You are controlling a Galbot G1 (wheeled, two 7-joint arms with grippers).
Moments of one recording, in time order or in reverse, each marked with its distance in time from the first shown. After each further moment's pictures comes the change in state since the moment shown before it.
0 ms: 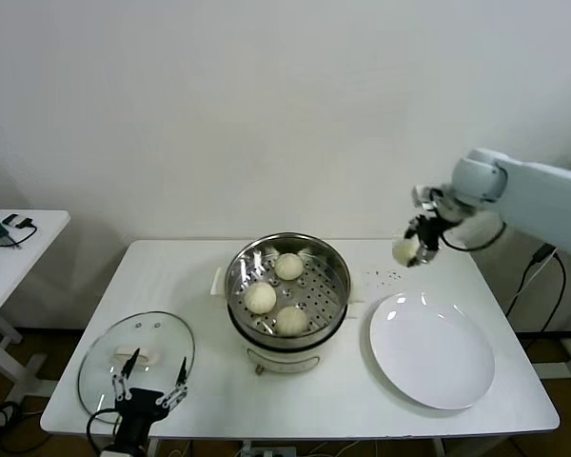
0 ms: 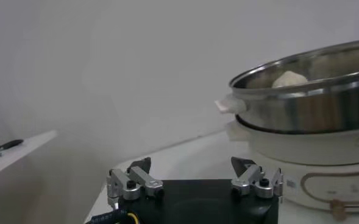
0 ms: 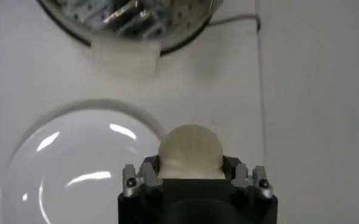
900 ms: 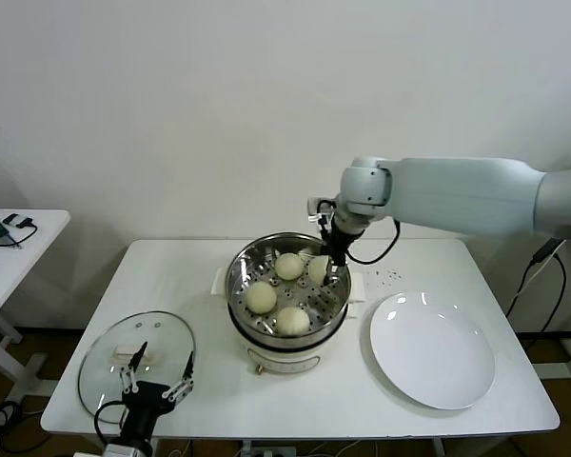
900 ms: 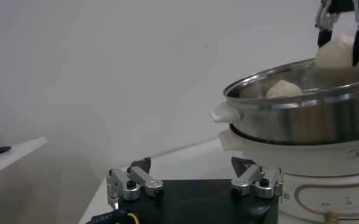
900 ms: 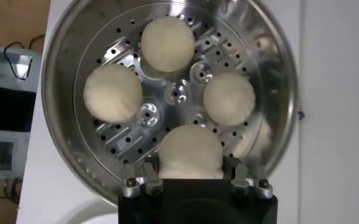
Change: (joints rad) left arm -0.031 0.018 0.015 0.007 -0.018 0.005 0.000; right arm -0.039 0.301 -0.104 0.079 0.253 -0.167 0.181
